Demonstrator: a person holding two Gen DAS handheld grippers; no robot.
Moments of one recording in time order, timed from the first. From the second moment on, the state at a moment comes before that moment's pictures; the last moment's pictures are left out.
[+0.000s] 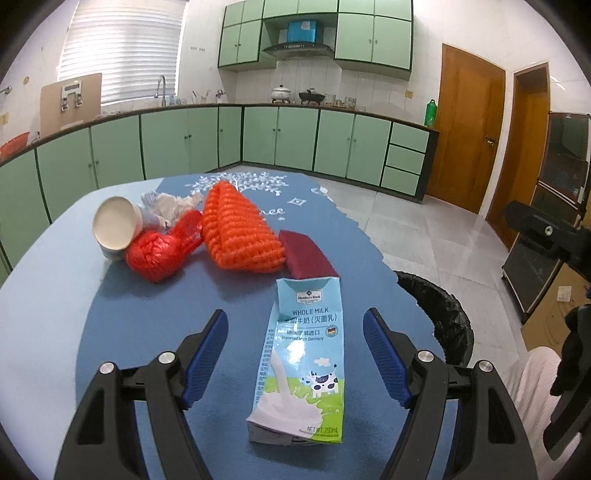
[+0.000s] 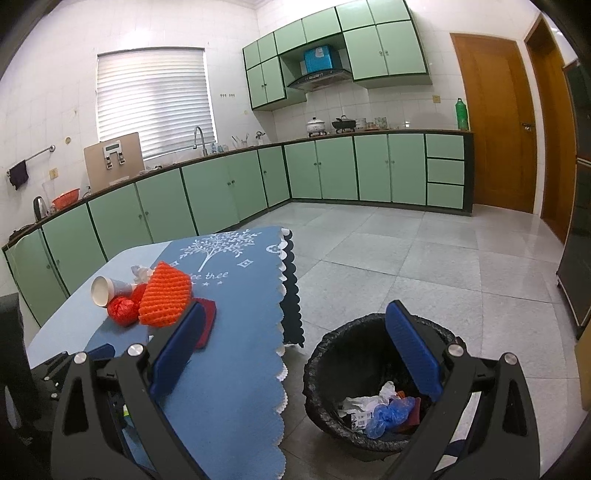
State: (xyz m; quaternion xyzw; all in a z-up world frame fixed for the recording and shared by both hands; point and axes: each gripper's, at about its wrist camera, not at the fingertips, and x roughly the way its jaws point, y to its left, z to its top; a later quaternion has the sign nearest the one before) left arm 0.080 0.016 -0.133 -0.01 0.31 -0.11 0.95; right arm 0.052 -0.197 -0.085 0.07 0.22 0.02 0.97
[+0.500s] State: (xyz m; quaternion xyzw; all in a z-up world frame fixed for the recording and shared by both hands) left arm 0.096 0.009 -0.155 -0.02 0.35 -0.11 0.93; right arm 0.056 -0.190 -0.089 0.06 0.23 0.03 0.97
